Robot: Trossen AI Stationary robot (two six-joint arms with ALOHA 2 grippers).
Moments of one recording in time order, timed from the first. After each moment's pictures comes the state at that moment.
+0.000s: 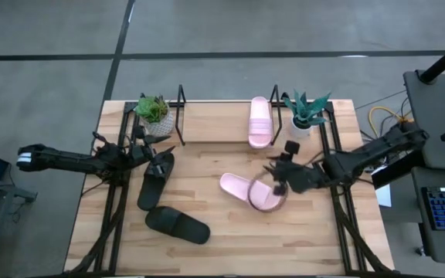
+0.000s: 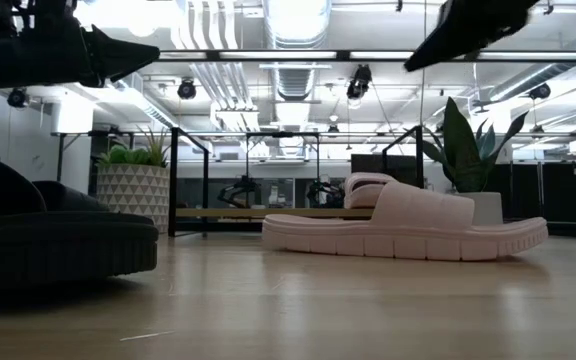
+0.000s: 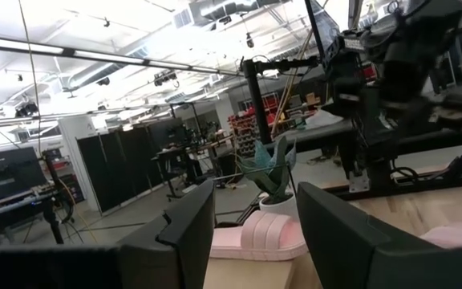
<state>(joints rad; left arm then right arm) 0.00 0.54 0.04 0.76 -0.35 0.40 0.40 1.17 0.84 -0.42 0.79 0.11</state>
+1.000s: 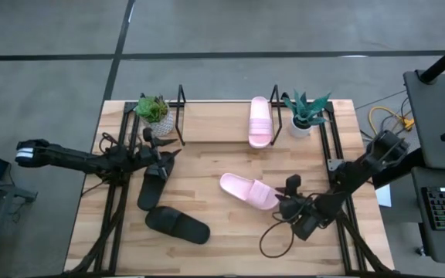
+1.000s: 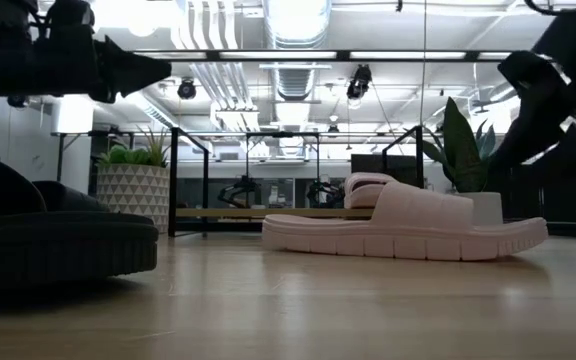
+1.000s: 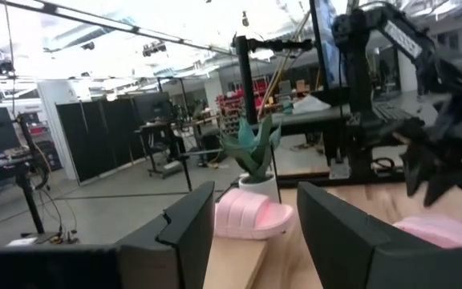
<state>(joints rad) 0.00 0.68 0.04 0.88 -0.35 0.27 0.77 1.55 0.69 -0.53 0.90 0.34</state>
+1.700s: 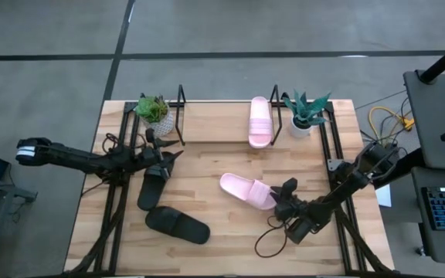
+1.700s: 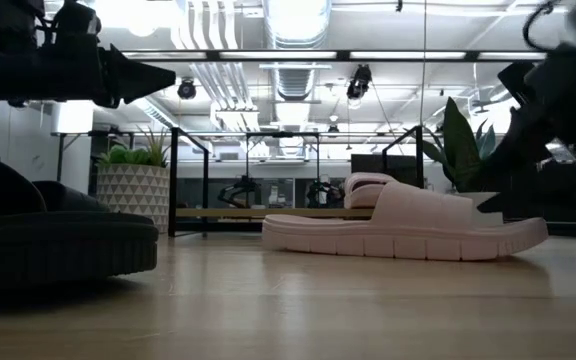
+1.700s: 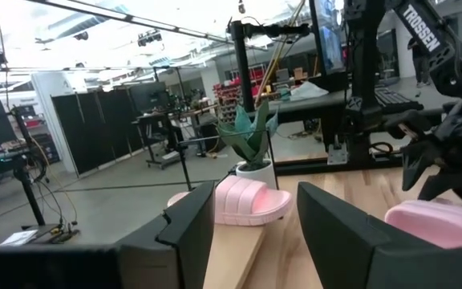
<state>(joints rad) 0.00 0.75 0.04 0.91 -0.35 0.27 0.76 1.72 0.70 -0.41 1.07 0.31</state>
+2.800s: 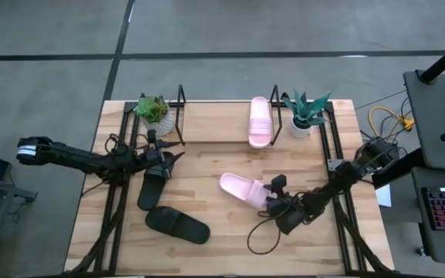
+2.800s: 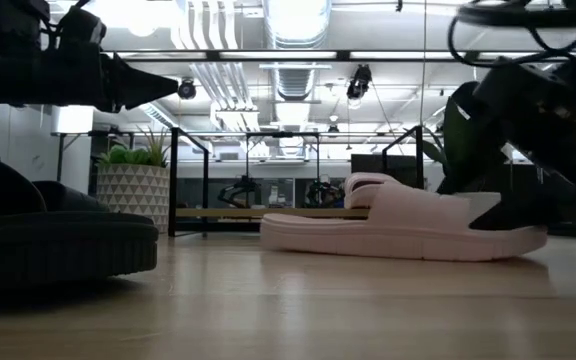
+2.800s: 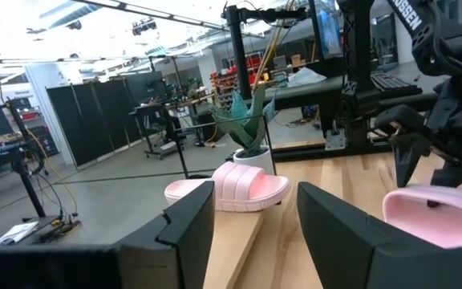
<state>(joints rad) 0.00 0.79 0.04 0.91 -0.35 0.27 0.62 1.68 0.70 -0.23 0.85 0.07</state>
